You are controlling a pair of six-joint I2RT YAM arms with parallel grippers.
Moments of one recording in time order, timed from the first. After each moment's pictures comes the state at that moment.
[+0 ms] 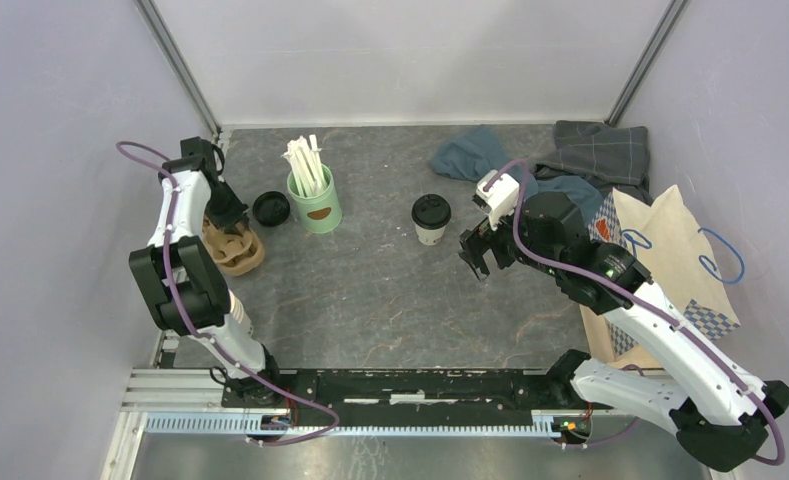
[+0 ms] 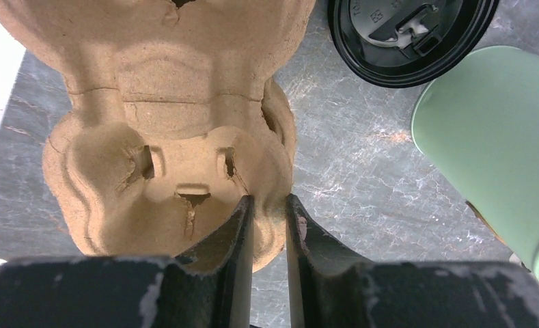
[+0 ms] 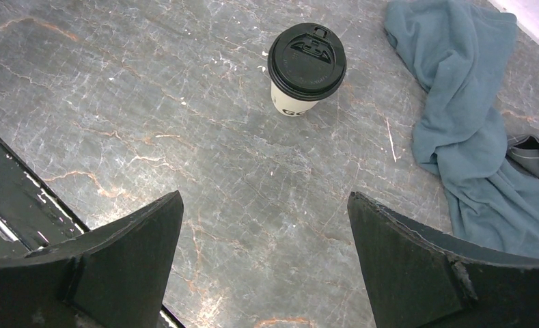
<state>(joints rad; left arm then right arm) 0.29 1.71 1.43 -1.00 0.00 -0.40 0.73 0.95 1.15 -0.70 0.03 -0.09</state>
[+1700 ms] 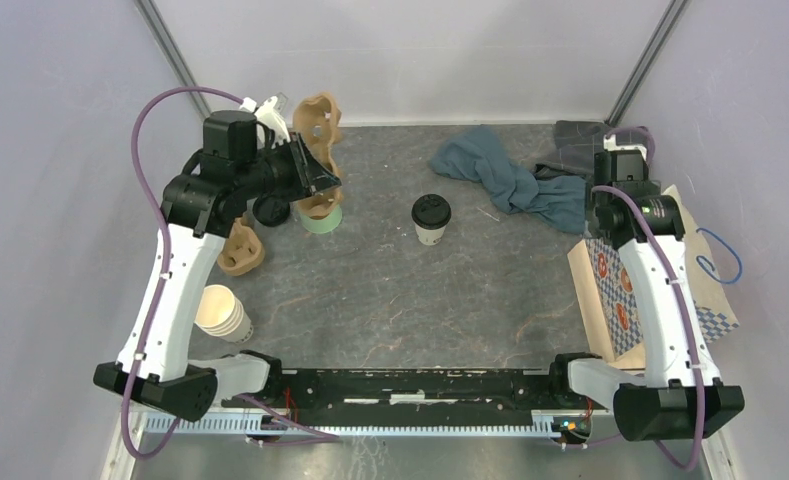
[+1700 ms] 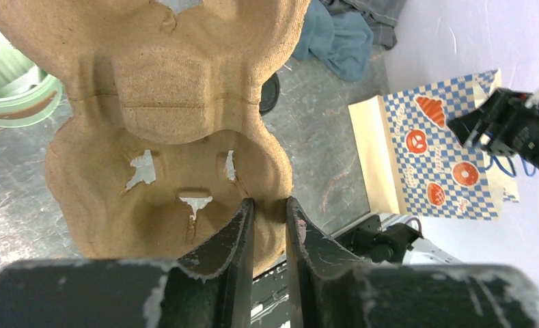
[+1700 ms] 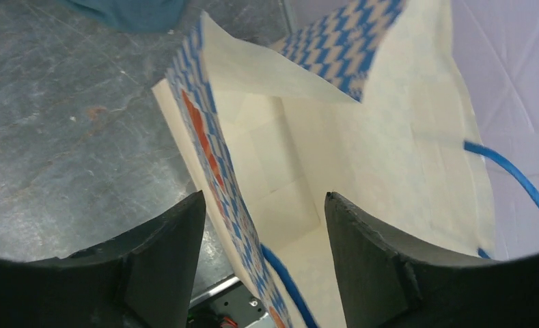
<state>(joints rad) -0.28 1.24 1.64 -0.95 0.36 -0.51 0.03 1.13 1.33 -1.12 0.57 0.04</state>
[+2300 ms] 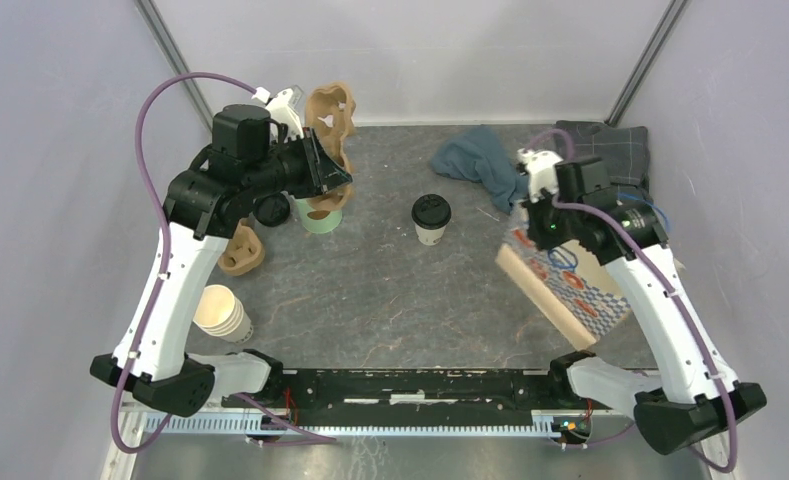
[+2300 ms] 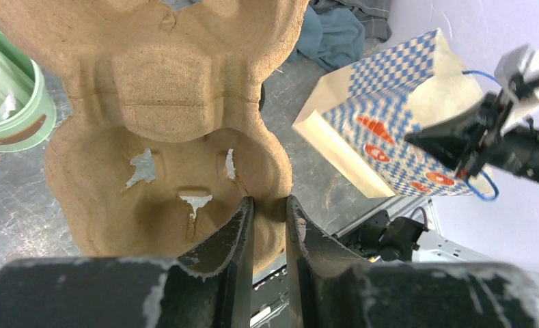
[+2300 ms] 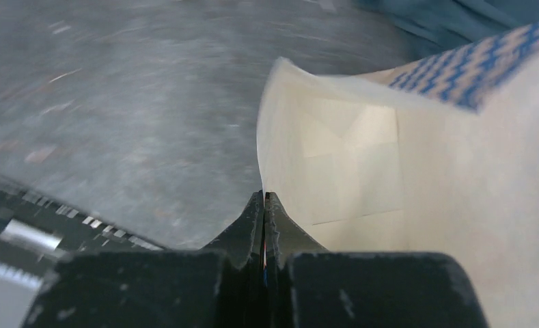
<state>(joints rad) -0.41 1.27 1.74 -0.97 0.28 -0.49 0.26 1.11 1.35 -1.10 -0.02 -0.10</state>
